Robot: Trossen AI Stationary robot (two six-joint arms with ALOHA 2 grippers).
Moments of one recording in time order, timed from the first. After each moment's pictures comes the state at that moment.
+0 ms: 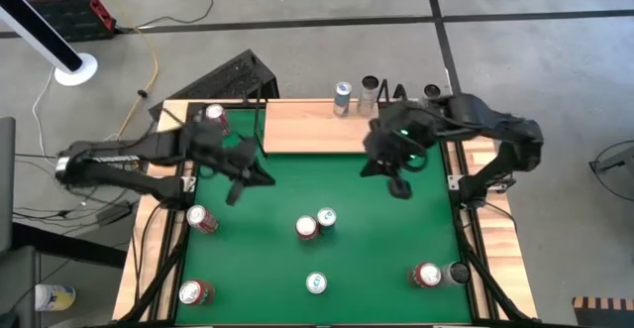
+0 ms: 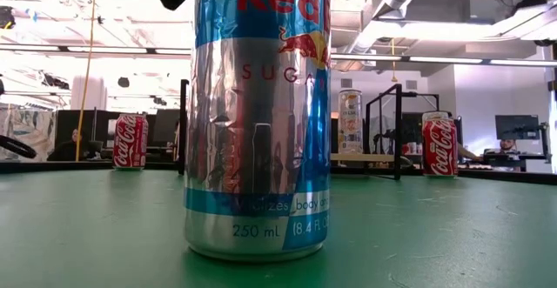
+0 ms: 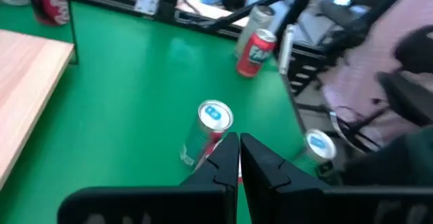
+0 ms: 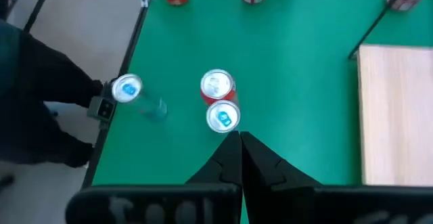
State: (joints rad) left arm 0.09 0.98 0.98 -0.35 0.29 -0.25; right arm 0.04 1.54 2.02 -1.29 -0.16 -0.02
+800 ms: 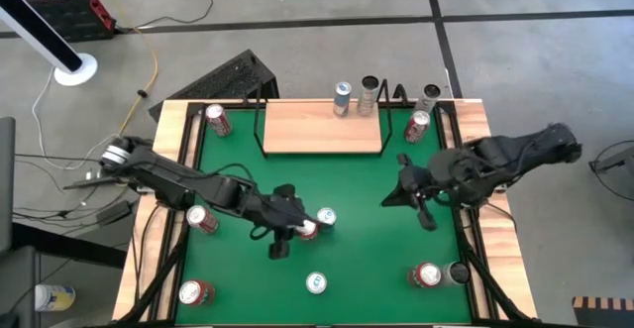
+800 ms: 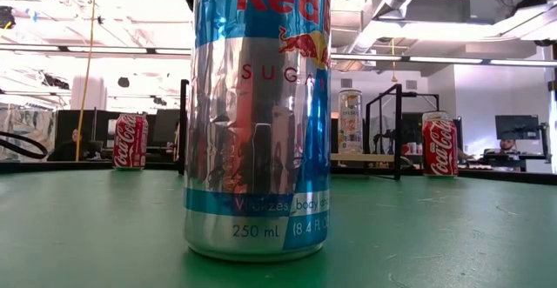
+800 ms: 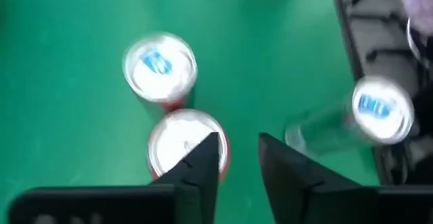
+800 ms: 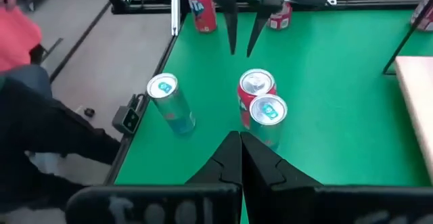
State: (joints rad) left arm -0.31 1.52 1.24 -0.46 -0.09 -0.30; right arm 0.31 1.04 1.17 -0.67 0.01 0.20
